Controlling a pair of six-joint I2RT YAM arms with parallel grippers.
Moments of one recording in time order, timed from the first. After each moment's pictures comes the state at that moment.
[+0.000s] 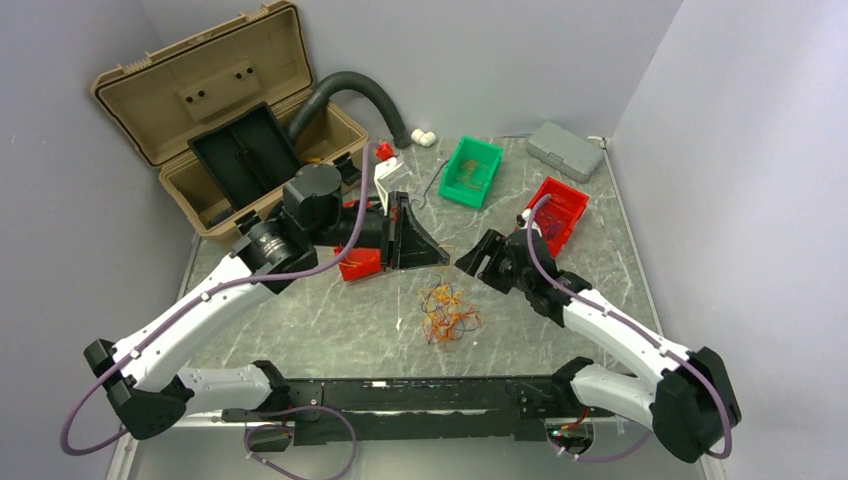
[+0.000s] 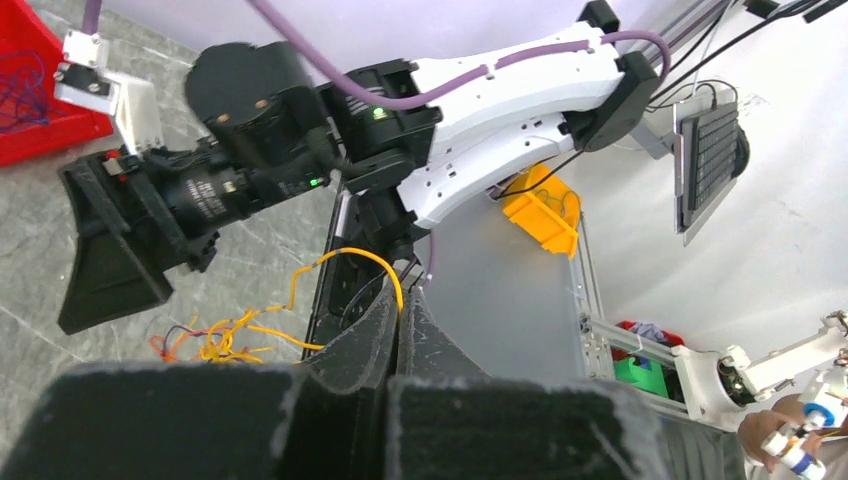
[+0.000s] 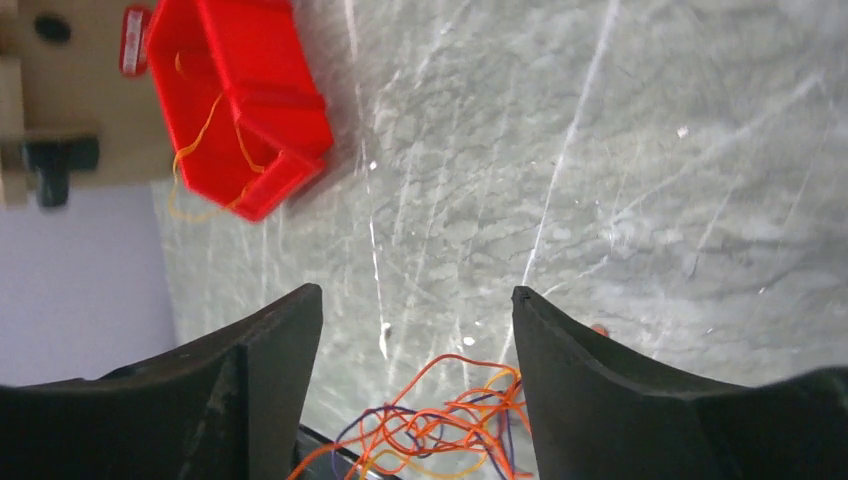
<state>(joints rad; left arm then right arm) -0.83 1.16 1.33 -0.25 0.75 -0.49 0.56 1.07 0.59 -0.15 -0.01 1.02</state>
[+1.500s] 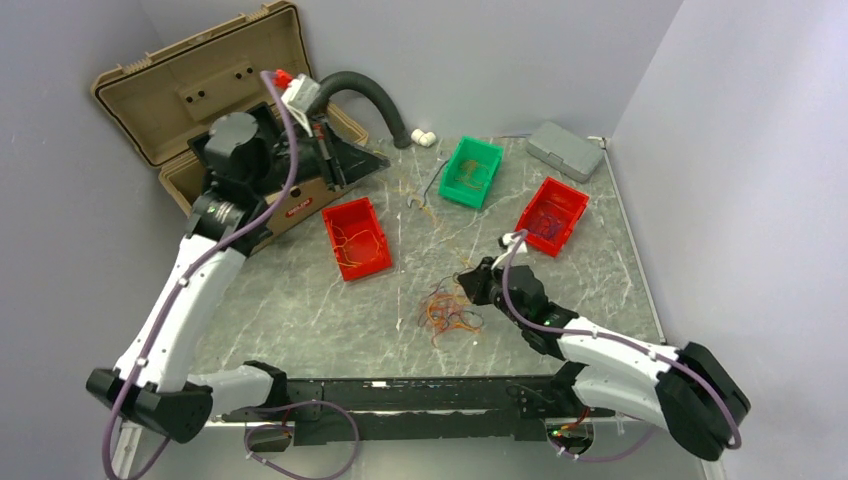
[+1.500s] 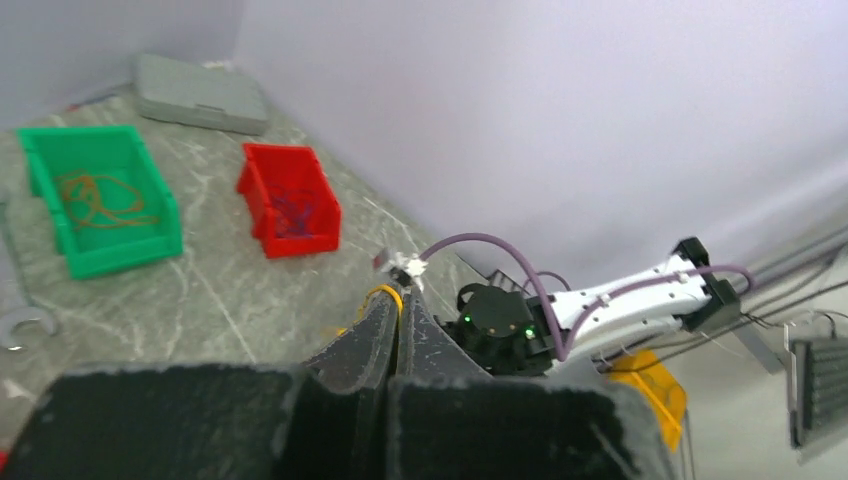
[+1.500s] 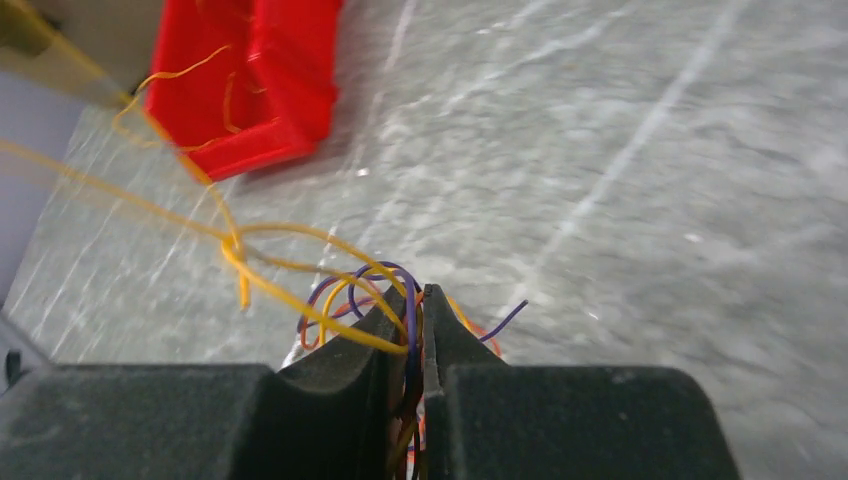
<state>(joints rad) -0.38 1.22 1.47 -0.18 0.79 -0.59 0.74 1.04 0.30 0.41 0.11 0.59</state>
